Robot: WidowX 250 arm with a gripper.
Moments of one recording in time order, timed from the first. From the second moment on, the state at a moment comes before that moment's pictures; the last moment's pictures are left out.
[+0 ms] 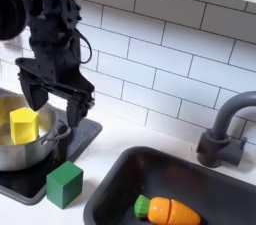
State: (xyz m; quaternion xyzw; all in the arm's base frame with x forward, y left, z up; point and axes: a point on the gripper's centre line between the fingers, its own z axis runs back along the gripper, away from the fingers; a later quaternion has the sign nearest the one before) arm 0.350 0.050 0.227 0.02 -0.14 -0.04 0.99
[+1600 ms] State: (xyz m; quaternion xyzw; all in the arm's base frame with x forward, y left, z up) arm 0.379 0.110 0.182 0.06 -0.10 0.04 0.99
